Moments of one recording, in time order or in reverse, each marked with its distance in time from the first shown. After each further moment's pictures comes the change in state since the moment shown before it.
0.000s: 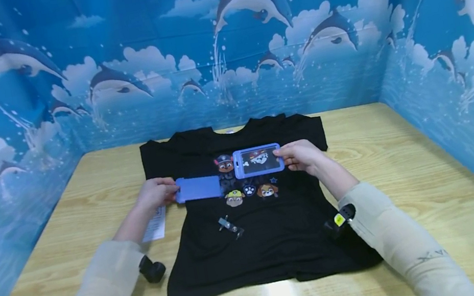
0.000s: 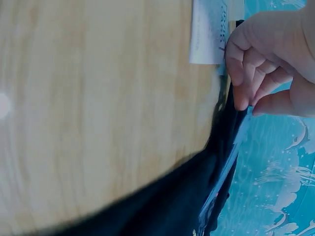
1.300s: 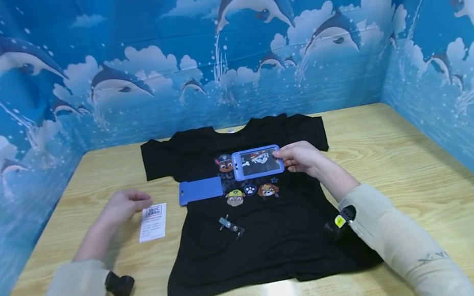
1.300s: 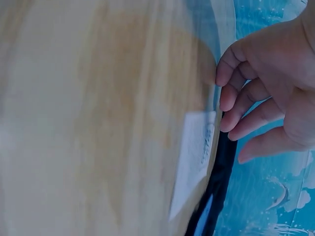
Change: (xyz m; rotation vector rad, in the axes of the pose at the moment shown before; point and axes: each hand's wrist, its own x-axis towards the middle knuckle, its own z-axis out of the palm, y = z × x) left_hand -0.023 -0.029 -0.061 0.357 -0.126 0.110; right_hand 0.003 0.002 0.001 0.012 -0.032 -0.011
